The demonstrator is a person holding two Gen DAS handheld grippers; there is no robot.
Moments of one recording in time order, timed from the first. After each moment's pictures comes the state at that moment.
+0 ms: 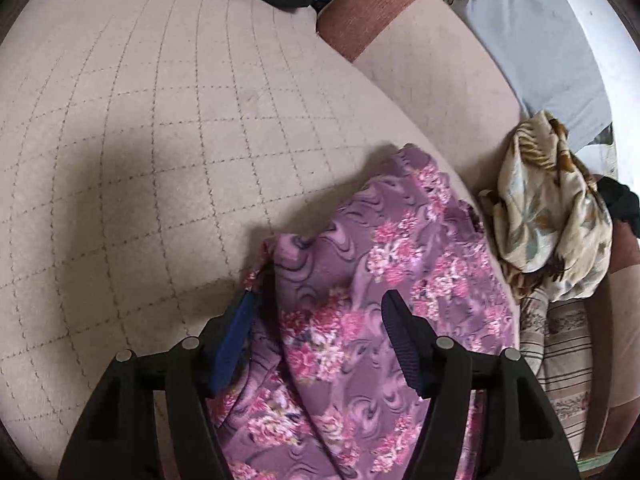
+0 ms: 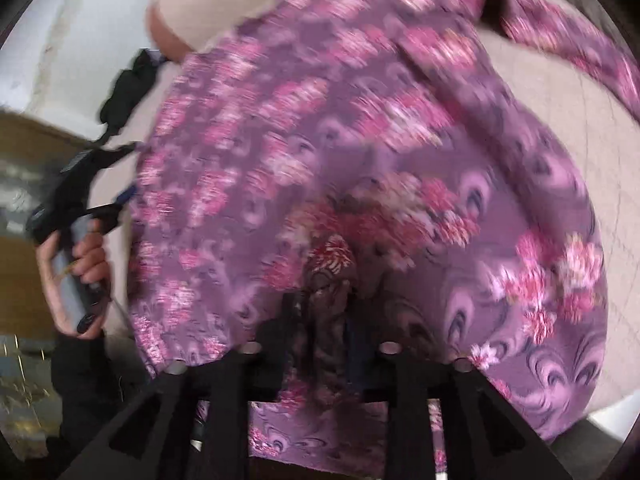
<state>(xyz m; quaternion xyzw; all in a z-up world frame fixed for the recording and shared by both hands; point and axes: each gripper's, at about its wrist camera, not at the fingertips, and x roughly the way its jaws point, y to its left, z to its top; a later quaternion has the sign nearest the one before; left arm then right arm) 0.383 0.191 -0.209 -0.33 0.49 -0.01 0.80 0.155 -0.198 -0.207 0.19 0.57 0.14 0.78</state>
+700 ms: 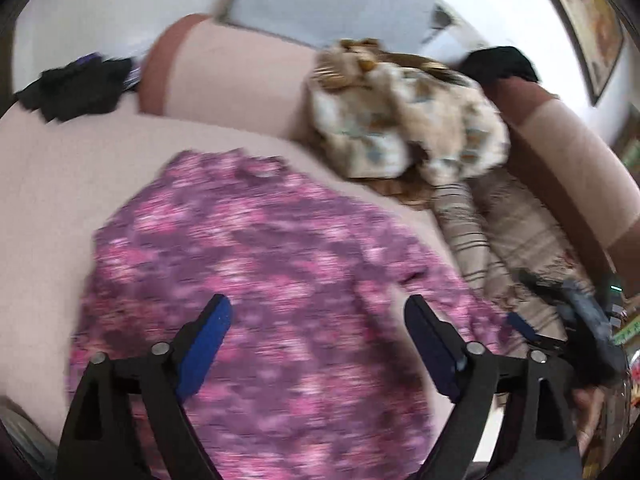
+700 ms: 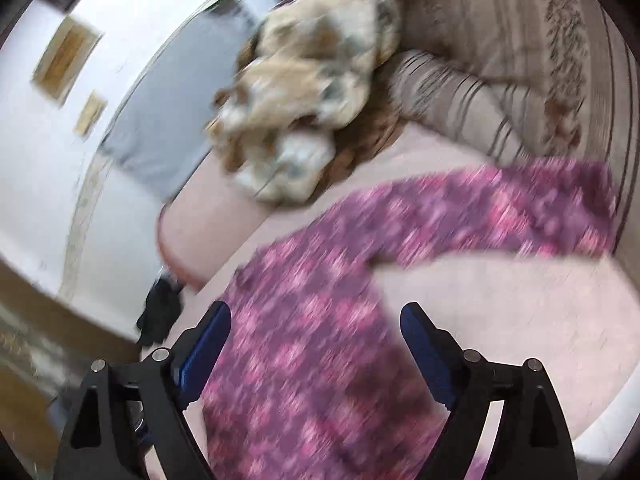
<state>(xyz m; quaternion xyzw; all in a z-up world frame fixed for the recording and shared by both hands) 0.278 -0.021 -0.043 -0.15 0.43 -0.16 0.88 0.164 -0.369 -0.074 0.37 0.33 -0.03 0.87</state>
